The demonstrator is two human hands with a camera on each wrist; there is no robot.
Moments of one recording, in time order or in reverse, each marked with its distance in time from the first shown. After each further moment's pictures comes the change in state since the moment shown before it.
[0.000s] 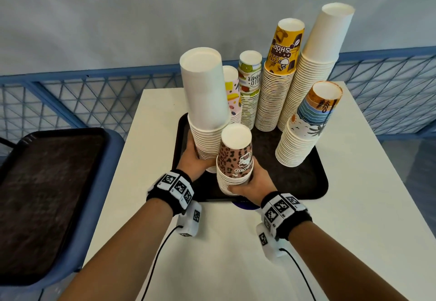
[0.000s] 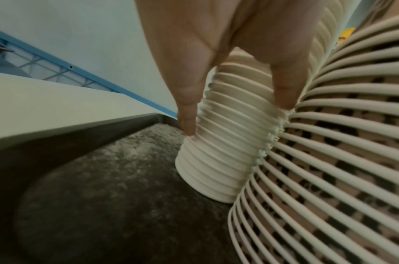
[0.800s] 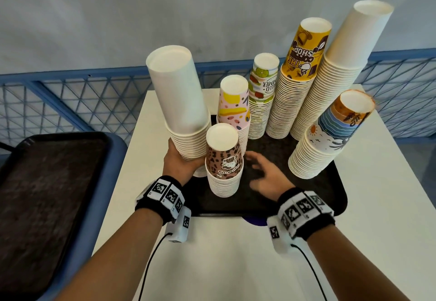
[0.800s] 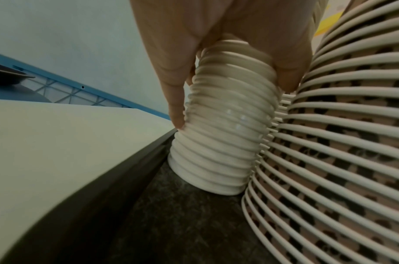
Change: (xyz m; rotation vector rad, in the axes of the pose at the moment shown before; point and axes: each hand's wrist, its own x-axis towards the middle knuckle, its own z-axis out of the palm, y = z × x) left_hand 0.019 -0.007 -0.038 0.042 0.315 0.003; right_hand 0.051 -0.005 -0.011 -0.083 -0.128 -0.015
